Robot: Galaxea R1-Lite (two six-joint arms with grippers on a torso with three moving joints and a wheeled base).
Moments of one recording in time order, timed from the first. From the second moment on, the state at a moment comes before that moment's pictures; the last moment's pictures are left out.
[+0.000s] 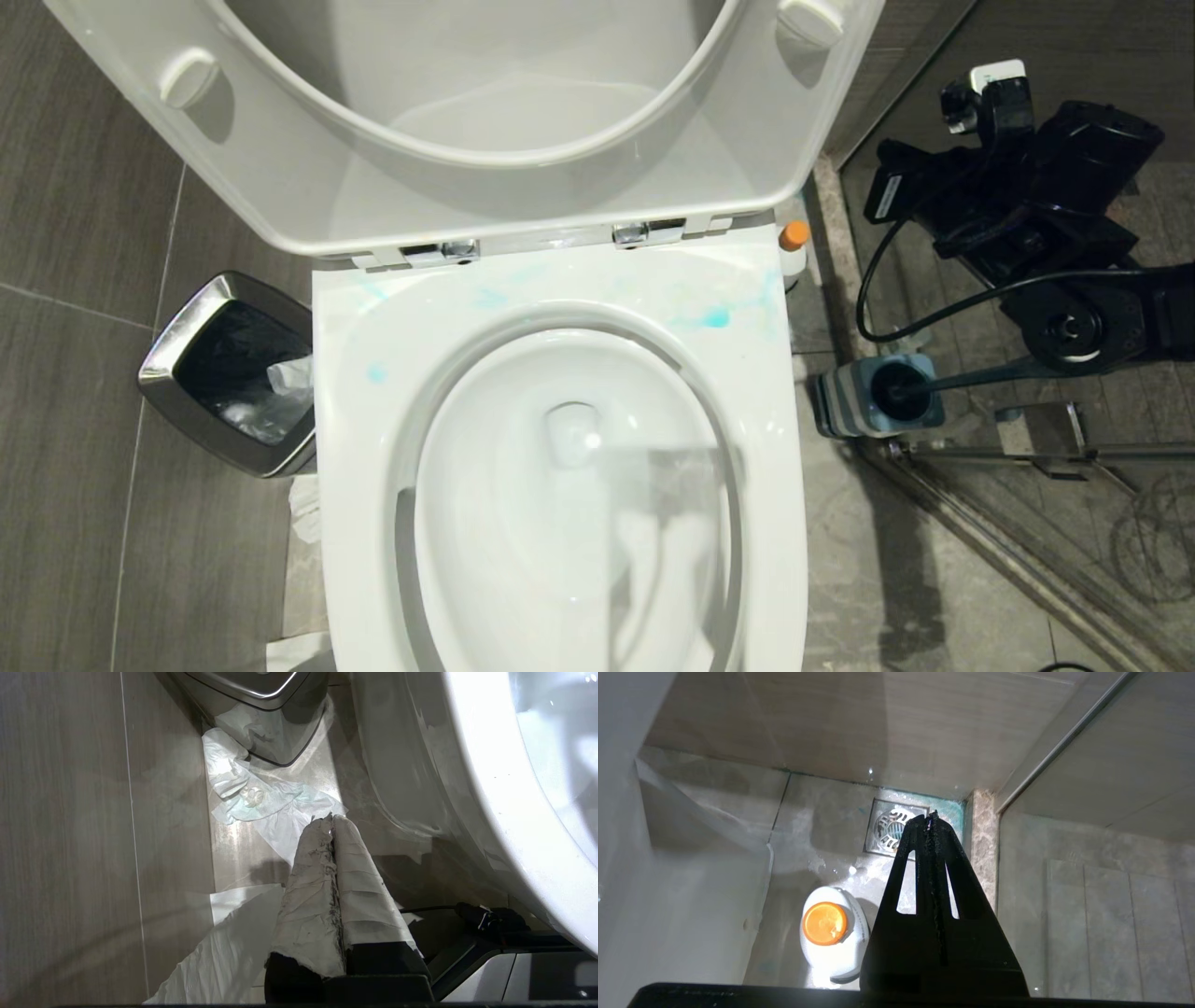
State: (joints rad) left arm -0.01 0.00 -0.02 0.05 0.00 0.00; right arm 0.16 1.94 -1.39 -0.88 -0.05 -0.19
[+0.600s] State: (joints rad) left arm 0.00 0.00 -0.02 0.05 0.00 0.00; right arm 0.12 2.12 -1.37 -0.95 -0.08 -0.18
